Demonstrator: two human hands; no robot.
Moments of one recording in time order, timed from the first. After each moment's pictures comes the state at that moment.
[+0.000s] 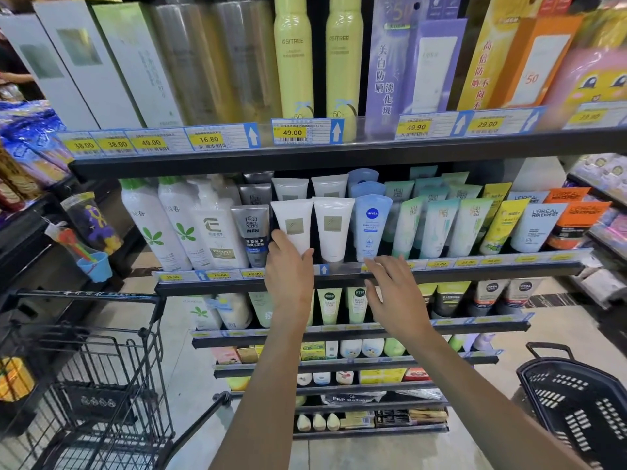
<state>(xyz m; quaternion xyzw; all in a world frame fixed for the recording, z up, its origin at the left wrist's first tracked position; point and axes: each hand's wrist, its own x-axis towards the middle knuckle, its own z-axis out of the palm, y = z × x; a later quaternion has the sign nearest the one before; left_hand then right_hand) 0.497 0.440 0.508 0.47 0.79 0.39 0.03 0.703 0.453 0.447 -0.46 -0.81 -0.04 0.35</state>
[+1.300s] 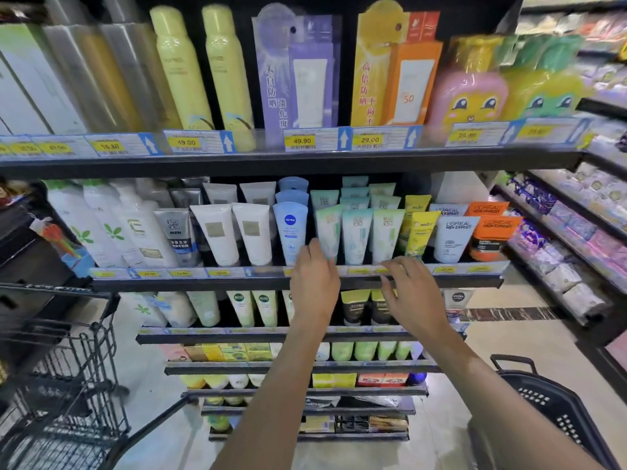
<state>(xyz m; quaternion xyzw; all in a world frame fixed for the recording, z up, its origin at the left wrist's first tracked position) 0.694 0.454 0.512 0.57 0.73 0.37 0.02 0.891 0.497 0.467 -0.47 -0.81 -0.11 0.32</state>
